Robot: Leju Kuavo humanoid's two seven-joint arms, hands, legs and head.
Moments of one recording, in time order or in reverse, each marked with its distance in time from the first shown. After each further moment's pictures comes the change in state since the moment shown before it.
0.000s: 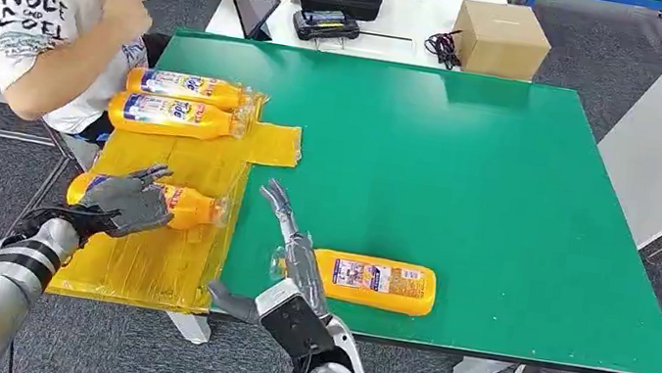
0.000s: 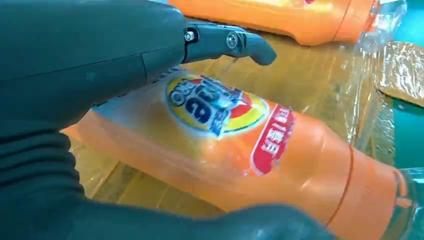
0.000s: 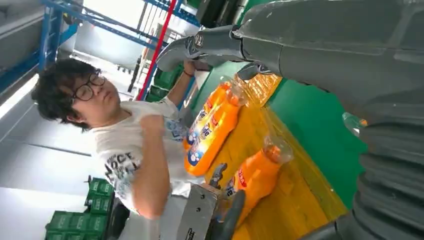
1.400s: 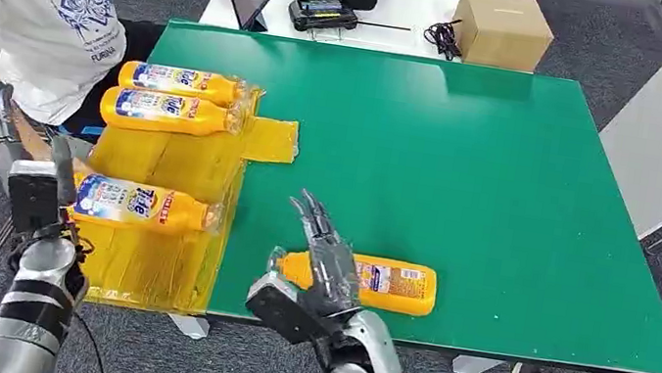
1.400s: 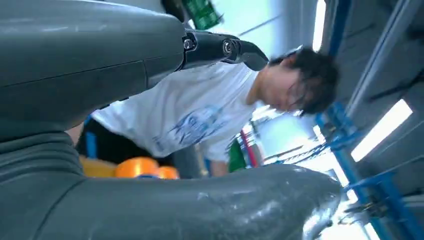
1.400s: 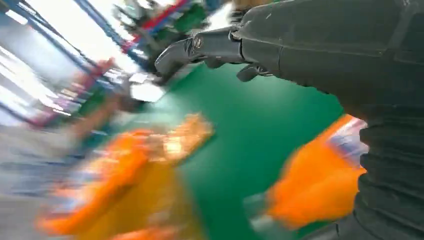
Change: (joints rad) left arm 0.318 -0.141 0.011 -0.725 0.958 0.734 -0.259; right arm -0.038 -0.157 -0.029 -0.002 0.411 -0.041 0.327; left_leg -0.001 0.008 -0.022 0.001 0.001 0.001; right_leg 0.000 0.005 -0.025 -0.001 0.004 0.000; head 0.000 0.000
